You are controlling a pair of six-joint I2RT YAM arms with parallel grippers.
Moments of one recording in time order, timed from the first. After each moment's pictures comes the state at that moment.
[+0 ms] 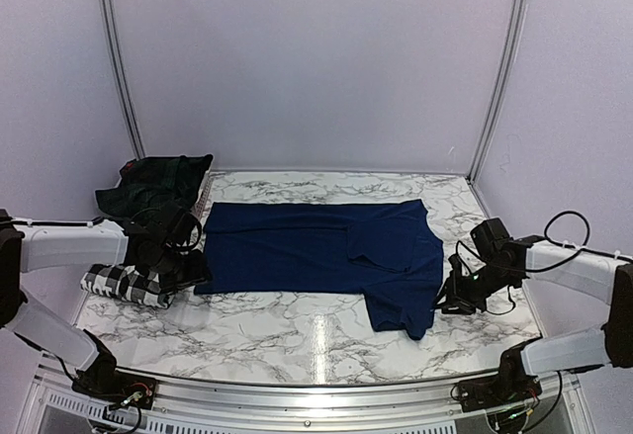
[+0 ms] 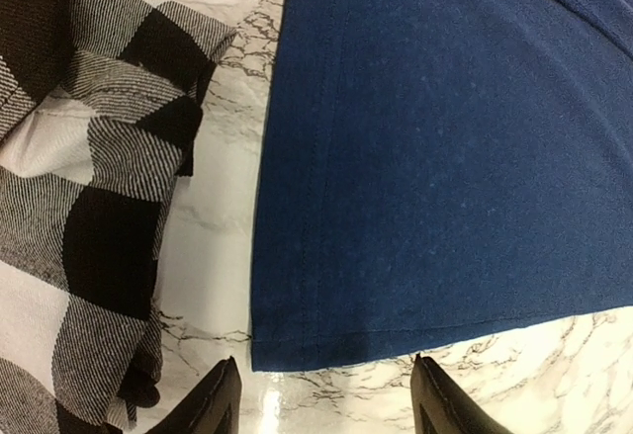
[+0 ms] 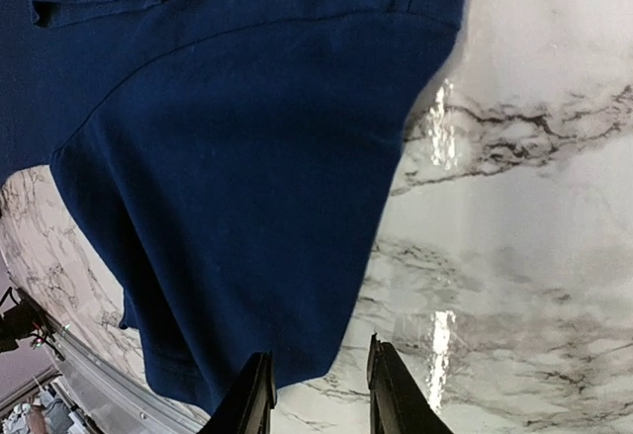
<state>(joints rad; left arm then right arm) -0.56 1.39 0.73 -0.47 -0.07 -0.74 0.21 1.17 0.57 -0.68 -0.42 0.47</state>
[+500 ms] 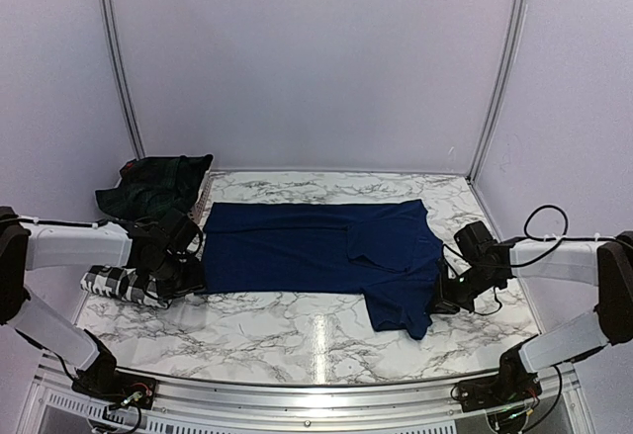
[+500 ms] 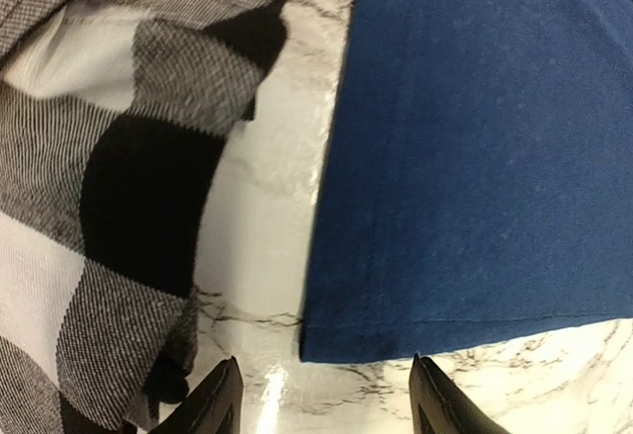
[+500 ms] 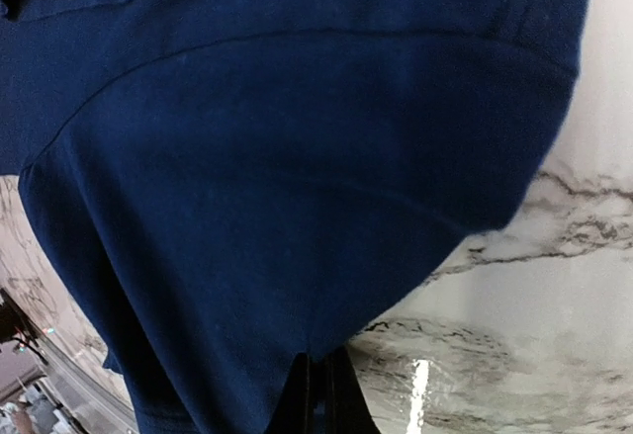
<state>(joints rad) -0.56 1.42 0.72 -0.51 -0.08 -0.79 0.31 1.32 0.56 -0.52 -0.37 0.50</state>
